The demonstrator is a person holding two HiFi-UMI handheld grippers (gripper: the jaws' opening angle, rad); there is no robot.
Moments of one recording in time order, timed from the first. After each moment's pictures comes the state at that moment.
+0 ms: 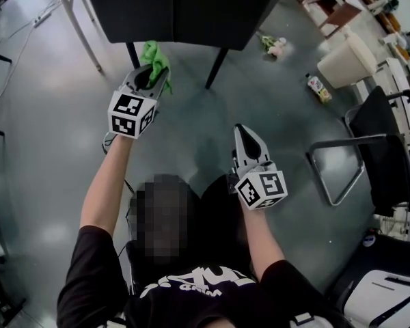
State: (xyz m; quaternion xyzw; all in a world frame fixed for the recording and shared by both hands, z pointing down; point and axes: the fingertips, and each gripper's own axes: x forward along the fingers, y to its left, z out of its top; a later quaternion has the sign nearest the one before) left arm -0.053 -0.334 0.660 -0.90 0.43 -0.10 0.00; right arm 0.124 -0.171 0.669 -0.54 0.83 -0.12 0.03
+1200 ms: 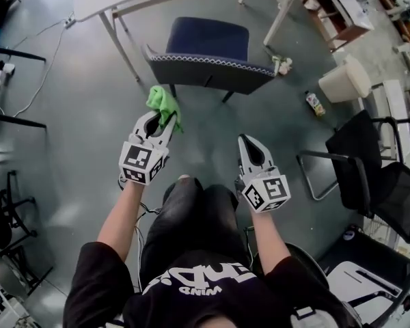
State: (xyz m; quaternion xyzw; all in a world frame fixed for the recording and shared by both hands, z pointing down) left arm -0.132 -0.261 0.384 -0.88 0.45 -0.11 -0.10; right arm 0.048 -0.196 0.377 -0.49 0.85 -0.18 -0.03
